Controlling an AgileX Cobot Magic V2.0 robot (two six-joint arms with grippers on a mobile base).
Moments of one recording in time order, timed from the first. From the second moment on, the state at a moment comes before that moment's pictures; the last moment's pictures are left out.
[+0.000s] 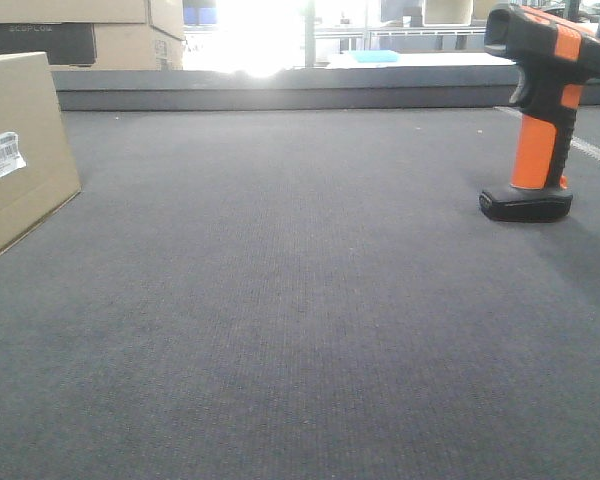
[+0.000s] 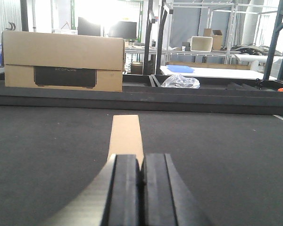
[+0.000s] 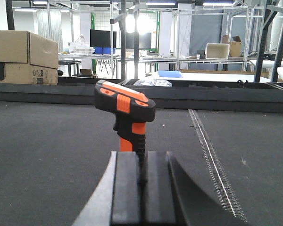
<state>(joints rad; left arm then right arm) -0.03 0.04 -0.37 0.01 0.34 -0.03 -0.01 0.00 0.00 0.08 -0.05 -0.04</state>
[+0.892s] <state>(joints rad) -0.03 0.04 -0.35 0.02 0.33 -0.03 -0.01 0.00 0.00 0.09 -0.06 -0.04</state>
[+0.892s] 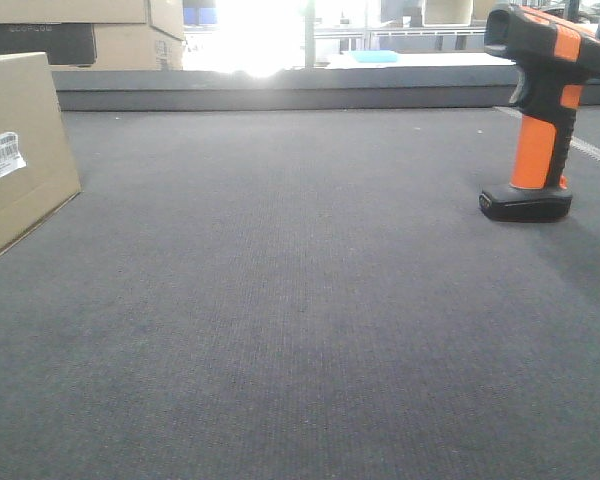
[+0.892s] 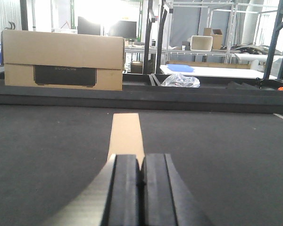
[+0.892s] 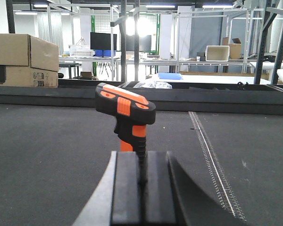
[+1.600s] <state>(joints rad) -0.03 0.01 0.00 0.02 0.03 0.00 -0.01 0.00 0.00 0.09 -0.06 -0.04</state>
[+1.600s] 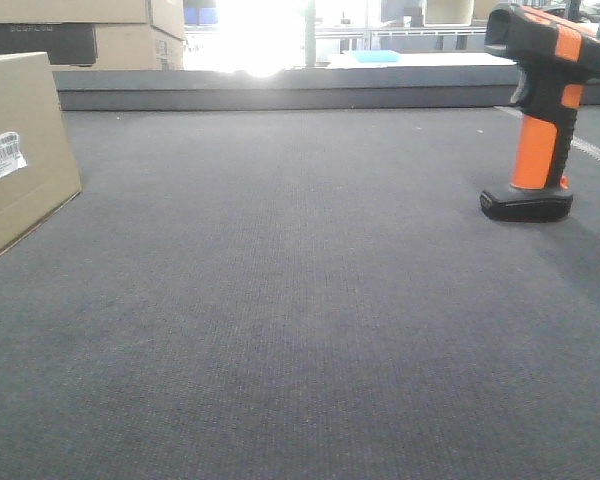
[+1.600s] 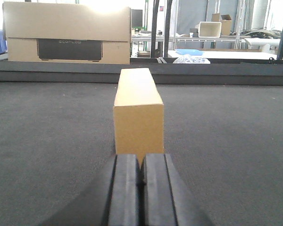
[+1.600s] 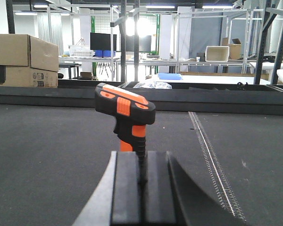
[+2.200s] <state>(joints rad) -0.03 0.01 0.00 0.02 0.03 0.00 -0.01 0.00 0.00 0.09 -0.06 -0.04</state>
